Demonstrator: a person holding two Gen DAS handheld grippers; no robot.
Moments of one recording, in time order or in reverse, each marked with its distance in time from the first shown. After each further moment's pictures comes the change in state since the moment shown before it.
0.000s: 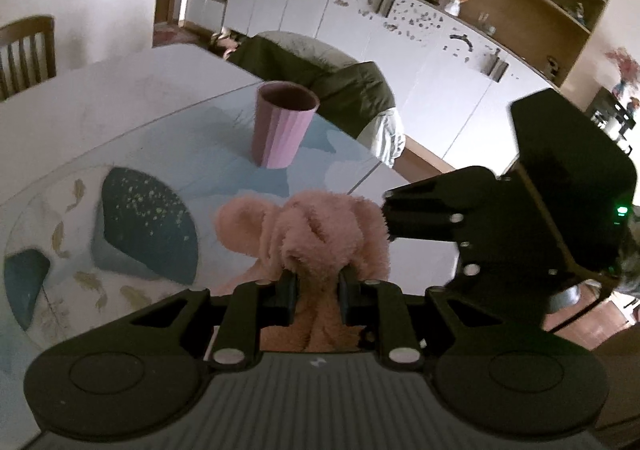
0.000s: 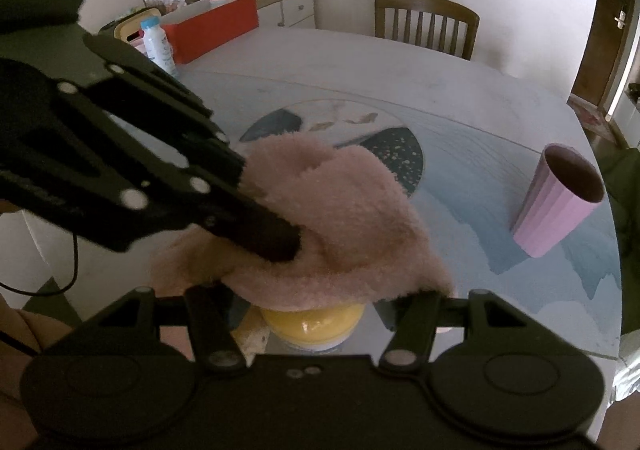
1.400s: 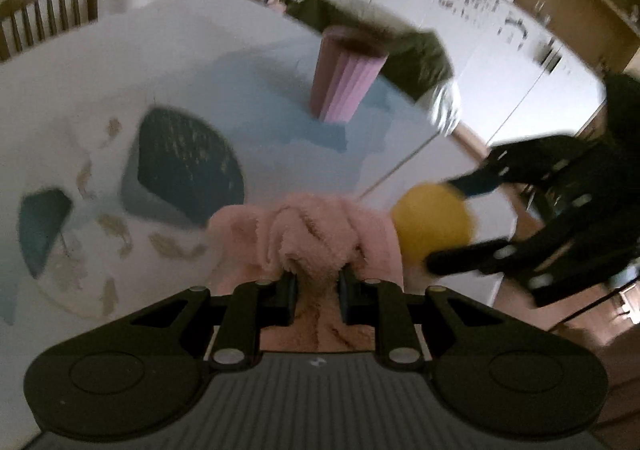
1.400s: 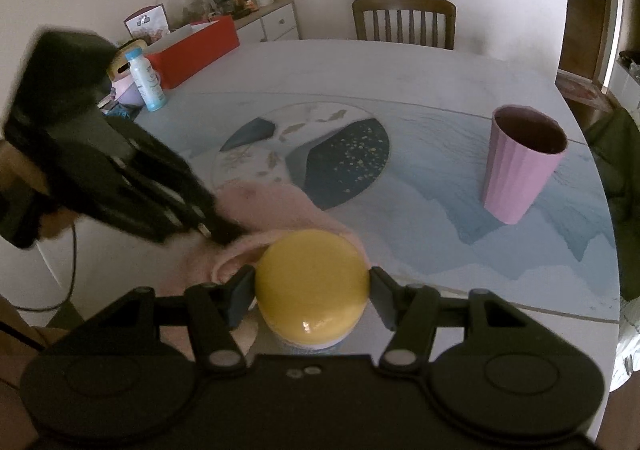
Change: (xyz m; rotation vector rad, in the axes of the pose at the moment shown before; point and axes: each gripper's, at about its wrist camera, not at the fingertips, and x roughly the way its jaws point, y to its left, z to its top) left arm 0.017 0.022 -0.017 -0.095 0.074 0.106; right arm -0.017 -0.045 -0.022 0.096 -0.042 0.053
